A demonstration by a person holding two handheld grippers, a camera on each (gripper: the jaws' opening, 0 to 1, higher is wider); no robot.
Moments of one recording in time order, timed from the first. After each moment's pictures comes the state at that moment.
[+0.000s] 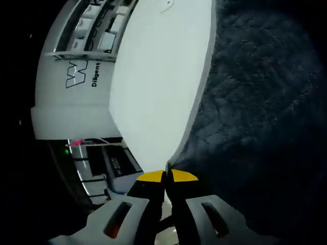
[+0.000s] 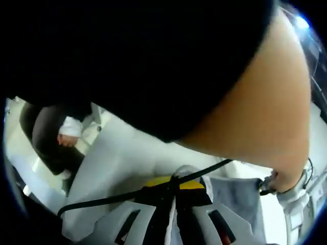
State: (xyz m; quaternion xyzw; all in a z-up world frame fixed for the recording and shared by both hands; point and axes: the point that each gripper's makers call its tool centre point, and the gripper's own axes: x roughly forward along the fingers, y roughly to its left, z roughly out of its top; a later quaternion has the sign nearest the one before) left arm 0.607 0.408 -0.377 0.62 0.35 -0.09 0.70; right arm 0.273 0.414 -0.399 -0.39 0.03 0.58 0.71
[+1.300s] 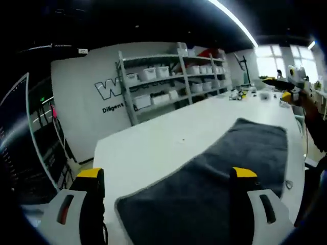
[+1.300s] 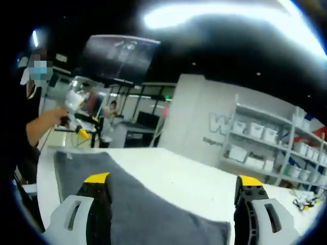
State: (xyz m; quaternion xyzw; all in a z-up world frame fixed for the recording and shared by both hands) left arm 0.429 0.304 -0.257 0.13 0.11 -0.24 0.96; right arm 0.393 -0.108 -0.193 -0.13 -0.03 0.24 0.96
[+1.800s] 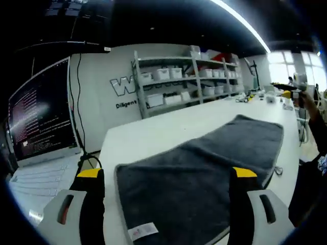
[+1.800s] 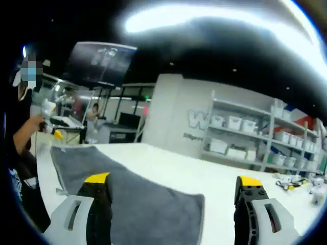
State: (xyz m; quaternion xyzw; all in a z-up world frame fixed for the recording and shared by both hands) left arm 0.369 0.337 -0.298 0.10 0.11 -0.18 0.97; right arm 0.330 -0.207 -0.235 -0.11 -0.02 0.17 0.98
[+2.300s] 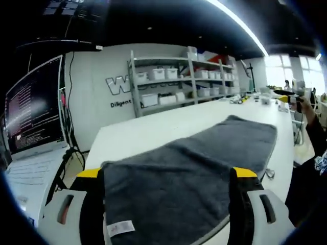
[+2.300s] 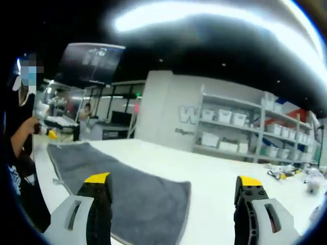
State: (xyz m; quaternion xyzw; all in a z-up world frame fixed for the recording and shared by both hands) left arm 0.365 0.306 -0.304 0.09 0.10 -0.20 0.97; right arm 0.318 -0.248 -0.247 -0.09 -0.01 0.14 0.99
